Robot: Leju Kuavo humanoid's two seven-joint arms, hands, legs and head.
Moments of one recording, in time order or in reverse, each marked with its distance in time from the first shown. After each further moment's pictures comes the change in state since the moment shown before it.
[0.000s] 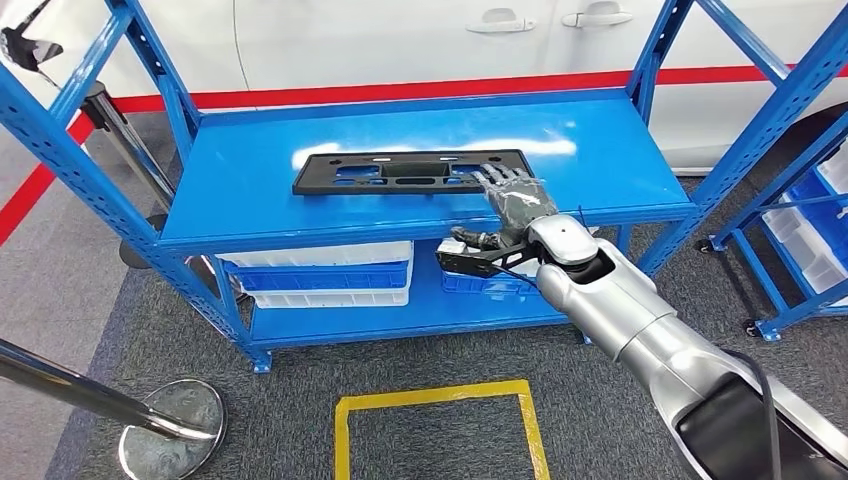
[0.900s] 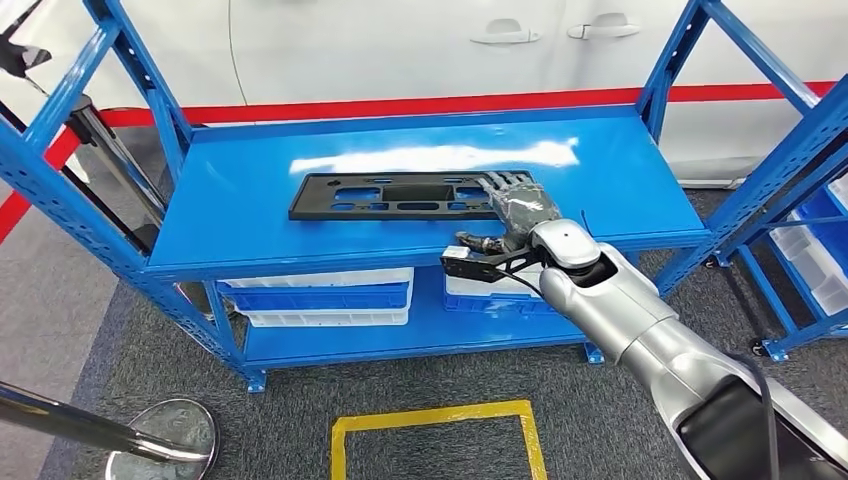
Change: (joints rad) left arm -0.006 -0.006 0.016 0.000 -0.018 -0.015 -0.011; right arm 0.001 -0.009 0.000 0.020 0.035 0.003 -0.005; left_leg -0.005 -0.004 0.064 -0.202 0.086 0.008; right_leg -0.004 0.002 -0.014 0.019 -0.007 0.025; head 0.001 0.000
